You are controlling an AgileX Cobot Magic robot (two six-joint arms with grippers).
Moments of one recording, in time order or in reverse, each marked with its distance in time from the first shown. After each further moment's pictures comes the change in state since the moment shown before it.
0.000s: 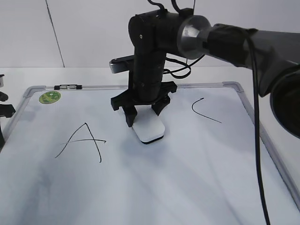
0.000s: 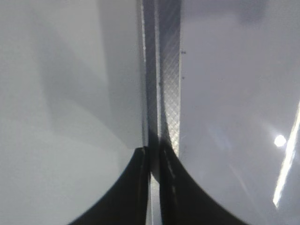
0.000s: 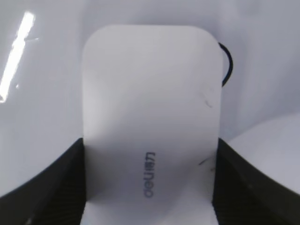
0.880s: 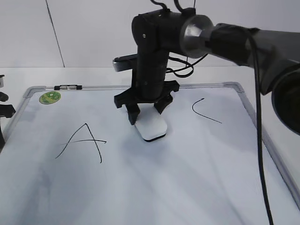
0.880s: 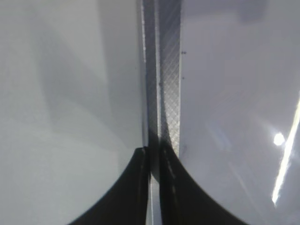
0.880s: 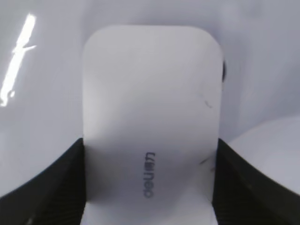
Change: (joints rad) left arm 0.000 0.000 0.000 0.000 0.005 0.000; right arm -0.016 0.002 0.000 -0.011 -0.003 0.002
